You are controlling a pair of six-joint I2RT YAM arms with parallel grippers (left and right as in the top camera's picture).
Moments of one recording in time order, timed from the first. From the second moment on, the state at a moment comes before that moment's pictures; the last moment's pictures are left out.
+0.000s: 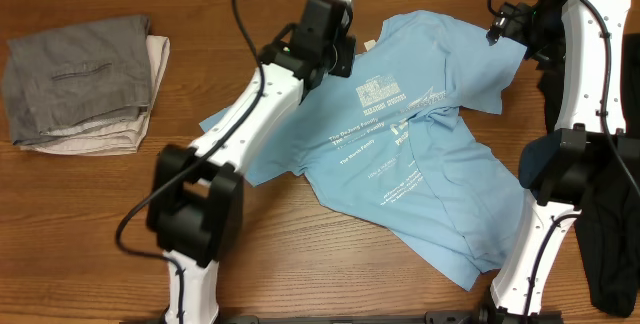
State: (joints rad) left arm -0.47 2.10 1.74 -0.47 -0.02 -0.21; right arm -0.16 2.35 2.57 -1.62 -0.02 0.35
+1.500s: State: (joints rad) left arm -0.14 2.29 1.74 -0.74 -0.21 -0.26; right arm -0.16 2.35 2.57 -1.62 -0.02 0.35
